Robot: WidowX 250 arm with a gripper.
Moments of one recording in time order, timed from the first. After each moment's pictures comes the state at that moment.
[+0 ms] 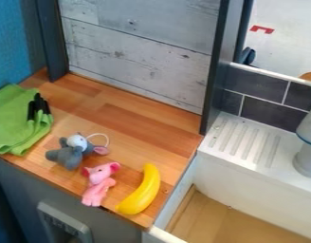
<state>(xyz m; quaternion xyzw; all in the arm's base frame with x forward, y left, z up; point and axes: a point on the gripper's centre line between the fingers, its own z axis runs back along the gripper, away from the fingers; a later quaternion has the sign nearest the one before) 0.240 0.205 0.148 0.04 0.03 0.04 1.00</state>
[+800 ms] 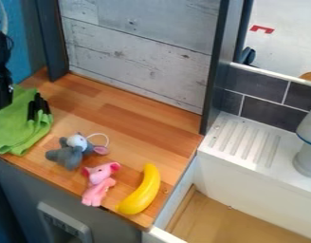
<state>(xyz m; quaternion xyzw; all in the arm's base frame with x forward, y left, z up) 0.277 0.238 0.058 0.04 0.03 0.02 1.00</state>
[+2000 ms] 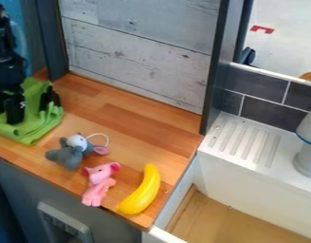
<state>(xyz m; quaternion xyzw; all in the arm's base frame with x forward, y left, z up) 0.309 0.239 0.010 -0.01 0.08 -0.04 1.00</state>
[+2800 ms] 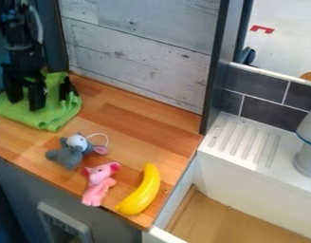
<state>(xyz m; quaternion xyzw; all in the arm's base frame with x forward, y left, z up) 0.342 0.226 0.030 0.02 0.03 -0.01 1.00</state>
